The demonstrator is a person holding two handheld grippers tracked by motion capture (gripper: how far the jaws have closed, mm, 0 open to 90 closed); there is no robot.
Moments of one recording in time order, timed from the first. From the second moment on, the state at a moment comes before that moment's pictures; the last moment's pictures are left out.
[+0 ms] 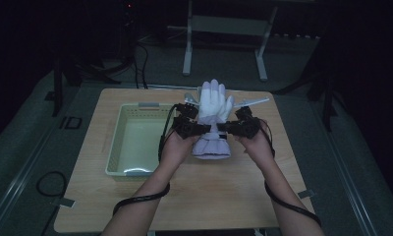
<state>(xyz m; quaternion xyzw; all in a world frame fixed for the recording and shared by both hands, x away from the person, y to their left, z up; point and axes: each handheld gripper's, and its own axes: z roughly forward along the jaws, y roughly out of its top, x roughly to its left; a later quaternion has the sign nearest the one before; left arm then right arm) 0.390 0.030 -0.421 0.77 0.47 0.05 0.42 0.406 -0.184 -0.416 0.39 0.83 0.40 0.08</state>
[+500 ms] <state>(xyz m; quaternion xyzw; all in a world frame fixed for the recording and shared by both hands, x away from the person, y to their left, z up) 0.383 0.077 -0.408 0.77 0.47 0.06 0.42 0.406 -0.139 -0.404 0.37 0.83 0.40 0.08</state>
